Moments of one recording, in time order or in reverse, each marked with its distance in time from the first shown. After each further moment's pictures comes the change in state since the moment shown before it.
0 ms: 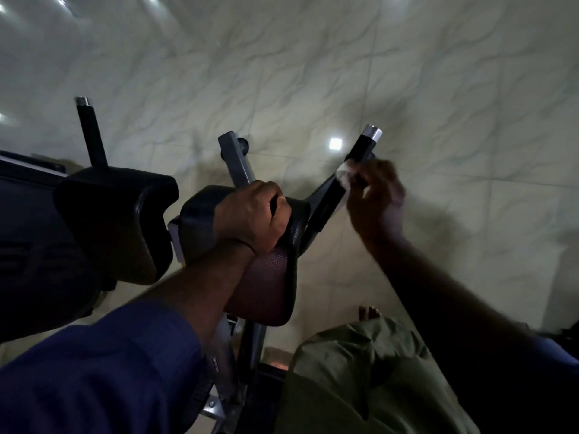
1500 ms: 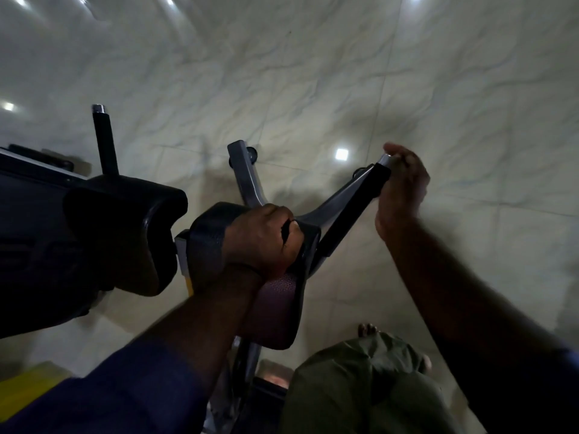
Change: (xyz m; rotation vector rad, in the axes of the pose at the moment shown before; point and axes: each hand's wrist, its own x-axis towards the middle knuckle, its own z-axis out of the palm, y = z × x) left_hand 0.002 0.000 0.001 0.002 0.056 0.039; right_hand 0.071 -0.002 0.027 0.582 0.094 0.762
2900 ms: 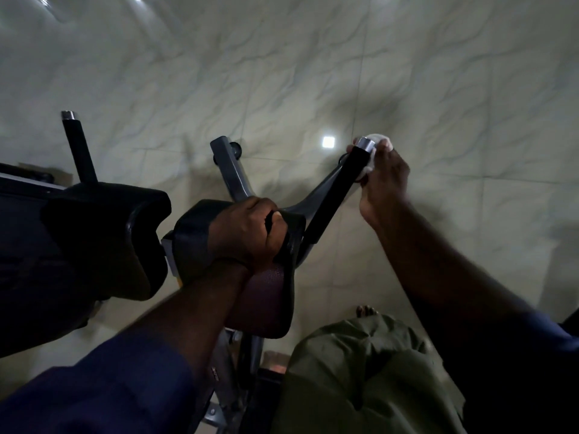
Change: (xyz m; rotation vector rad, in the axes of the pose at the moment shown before) left_hand 0.001 0.003 -0.002 -0.013 -0.019 0.022; right_hand 0.014 0.025 -0.012 0.334 -0.091 0.104
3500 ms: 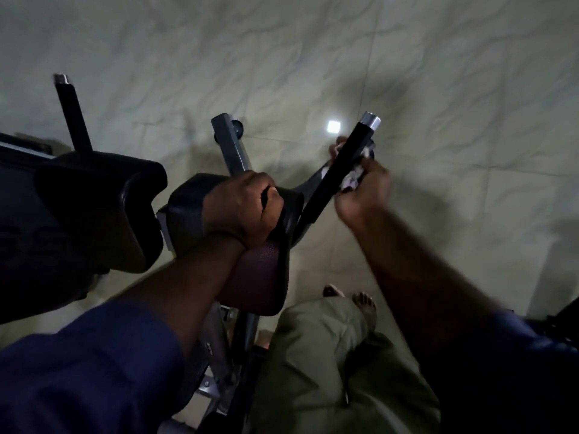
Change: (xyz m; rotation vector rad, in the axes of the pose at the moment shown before) left_hand -0.002 -0.003 0.003 -0.018 -0.037 -0.033; right_hand -0.042 0.011 0.005 0.394 0.071 0.489
